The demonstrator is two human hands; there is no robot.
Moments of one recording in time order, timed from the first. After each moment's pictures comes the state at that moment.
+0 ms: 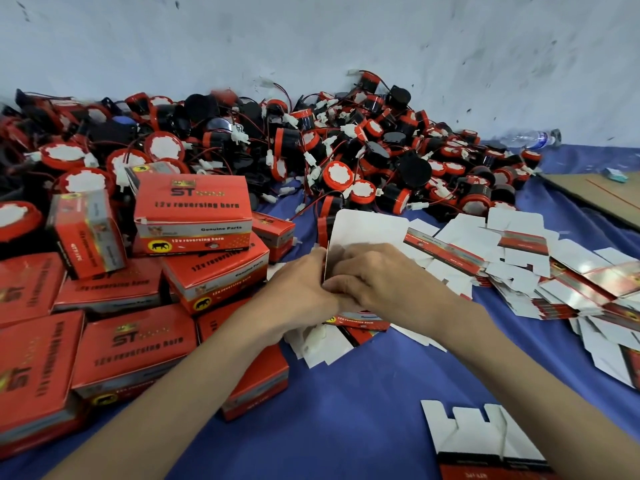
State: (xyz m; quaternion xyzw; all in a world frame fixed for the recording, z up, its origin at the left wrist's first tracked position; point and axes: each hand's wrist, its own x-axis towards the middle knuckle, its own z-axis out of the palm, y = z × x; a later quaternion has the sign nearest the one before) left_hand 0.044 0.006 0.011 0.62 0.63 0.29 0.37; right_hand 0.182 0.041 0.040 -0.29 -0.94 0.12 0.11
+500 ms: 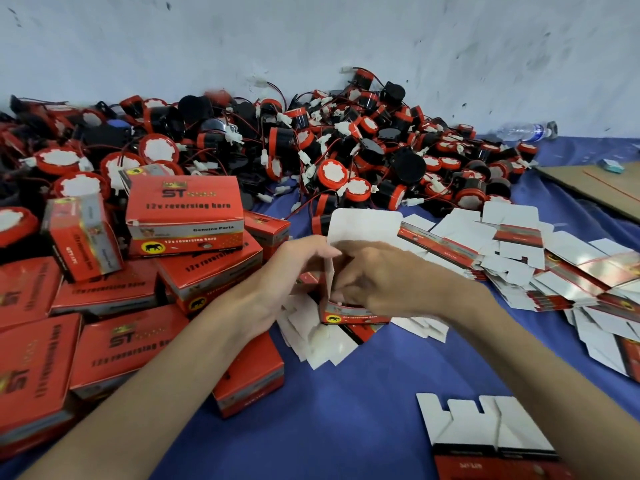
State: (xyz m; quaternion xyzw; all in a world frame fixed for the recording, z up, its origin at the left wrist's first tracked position) left_hand 0.038 0.010 0.027 0.53 0.57 0.36 0.52; right_hand 0.191 0.045 0.048 -0.32 -0.93 0.17 0.04
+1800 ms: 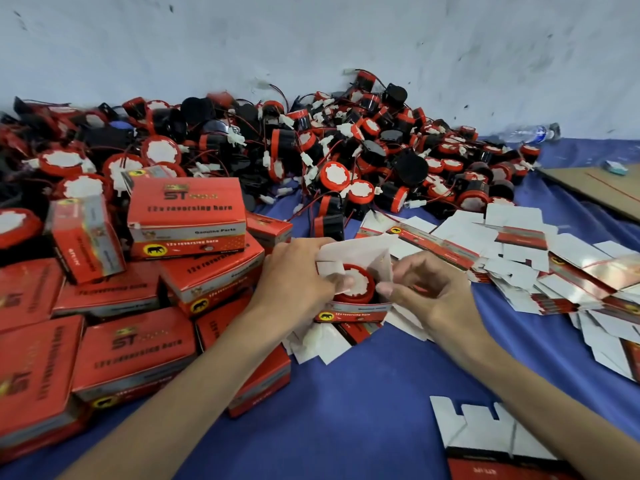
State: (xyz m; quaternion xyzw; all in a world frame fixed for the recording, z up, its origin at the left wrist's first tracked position) left_hand 0.048 0.003 0.015 0.62 0.67 0.37 0.18; right_hand 0.232 0.032 -0.006 -0.37 -0.69 0.40 0.48
